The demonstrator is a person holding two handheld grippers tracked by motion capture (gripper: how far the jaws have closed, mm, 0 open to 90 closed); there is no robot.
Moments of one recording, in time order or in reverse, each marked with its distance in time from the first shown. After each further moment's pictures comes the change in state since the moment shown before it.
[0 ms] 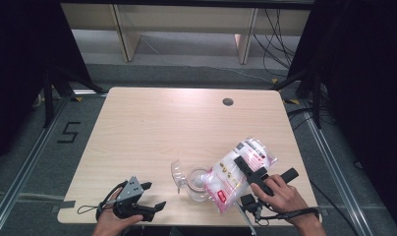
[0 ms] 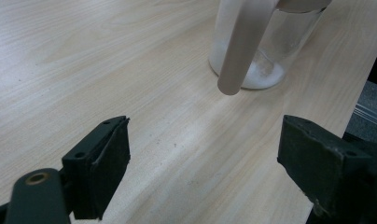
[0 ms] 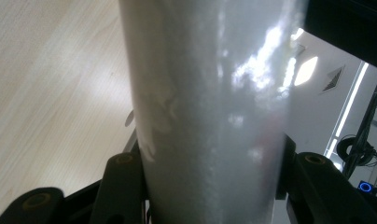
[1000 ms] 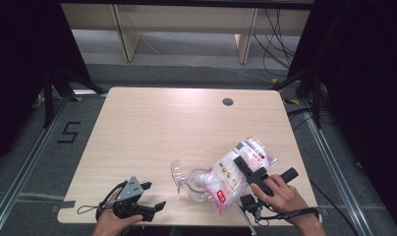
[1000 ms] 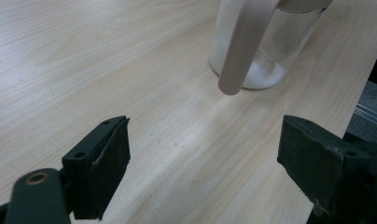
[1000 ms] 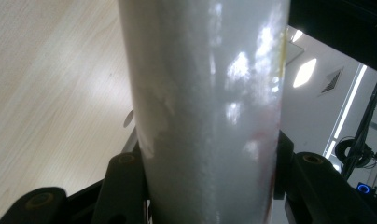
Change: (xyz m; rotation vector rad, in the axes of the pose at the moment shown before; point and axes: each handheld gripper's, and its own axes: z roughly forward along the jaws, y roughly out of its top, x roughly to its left) left arm 0.000 0.000 0.000 -0.001 0.002 0.001; right arm -0.003 0.000 0.000 -0.009 -0.001 -0.034
